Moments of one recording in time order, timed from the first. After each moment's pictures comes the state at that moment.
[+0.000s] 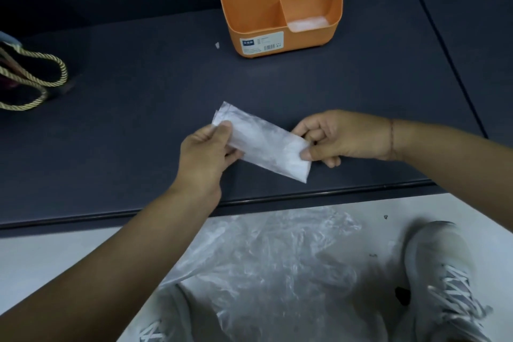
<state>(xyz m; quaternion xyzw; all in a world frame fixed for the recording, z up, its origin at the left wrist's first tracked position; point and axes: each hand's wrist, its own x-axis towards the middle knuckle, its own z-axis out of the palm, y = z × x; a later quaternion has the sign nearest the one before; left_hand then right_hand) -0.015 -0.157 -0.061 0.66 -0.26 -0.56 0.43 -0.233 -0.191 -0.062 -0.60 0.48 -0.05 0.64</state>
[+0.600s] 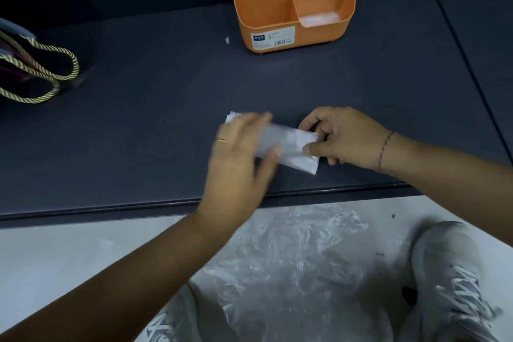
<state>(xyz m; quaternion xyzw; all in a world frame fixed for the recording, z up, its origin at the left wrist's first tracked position) -0.014 -0.126 -0.083 0.57 -0.75 -0.16 0.30 -0.214 -0.176 -0.068 -0.62 0.59 -0.11 0.51</state>
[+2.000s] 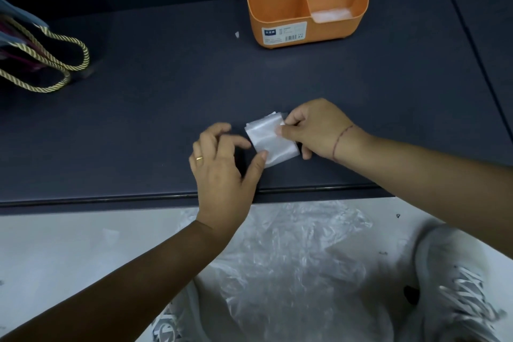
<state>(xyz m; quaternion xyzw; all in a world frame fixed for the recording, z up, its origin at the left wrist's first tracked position) 0.003 -0.110 -0.106 0.67 -0.66 -0.13 0.31 -0.166 -0.187 -0.072 -0.61 0.62 -0.13 0.47</state>
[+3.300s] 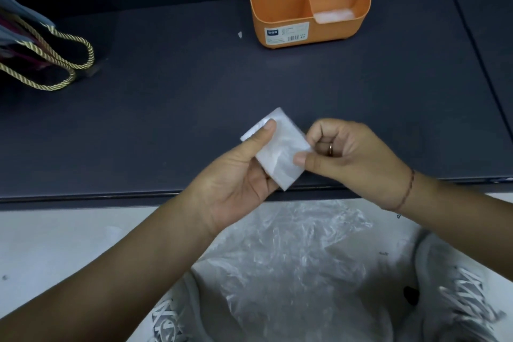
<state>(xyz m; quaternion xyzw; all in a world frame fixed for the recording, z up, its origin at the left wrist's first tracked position) -0.013 -0.125 -0.030 0.48 -0.10 -0.81 0.33 -0.194 -0.132 -0.051 -0.57 0.46 -0.31 0.60</state>
